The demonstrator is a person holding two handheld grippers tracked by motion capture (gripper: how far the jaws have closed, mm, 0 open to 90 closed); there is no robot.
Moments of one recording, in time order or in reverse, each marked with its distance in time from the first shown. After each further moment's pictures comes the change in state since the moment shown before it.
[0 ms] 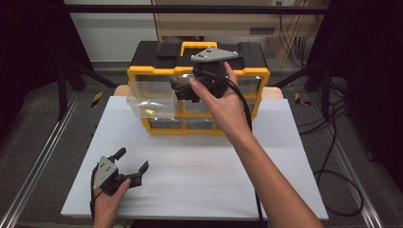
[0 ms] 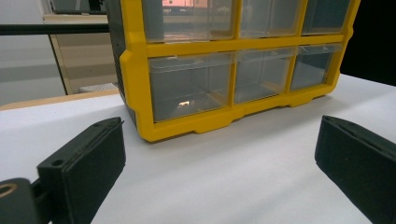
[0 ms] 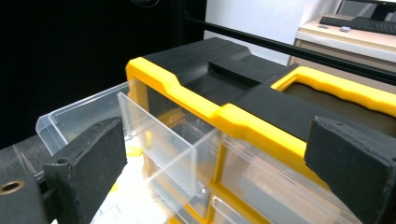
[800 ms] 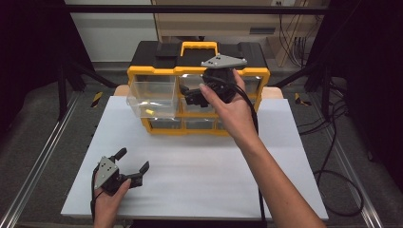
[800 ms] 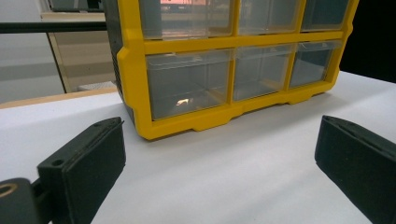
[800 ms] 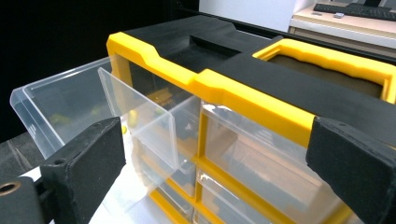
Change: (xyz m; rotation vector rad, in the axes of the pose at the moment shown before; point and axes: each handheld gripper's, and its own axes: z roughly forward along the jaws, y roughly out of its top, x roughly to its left) left arm -0.002 -0.001 0.001 0.007 -0.004 -0.002; right arm -0.013 -0.021 -0.006 0.027 -0.019 0.016
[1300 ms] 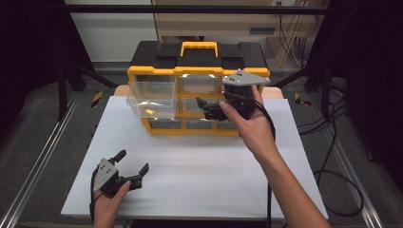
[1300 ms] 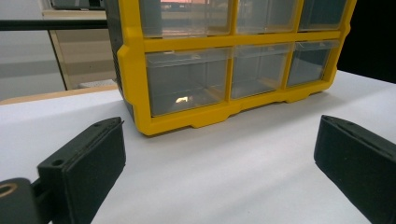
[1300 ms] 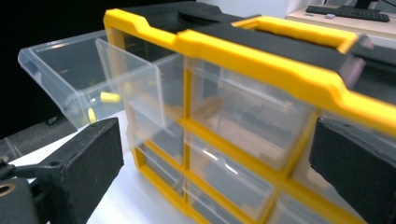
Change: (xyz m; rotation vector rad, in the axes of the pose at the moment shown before) left arm -0.004 0.001 -0.009 0.004 0.008 -0.010; right arm -0.016 -0.039 -0.038 -0.027 -0.005 0.004
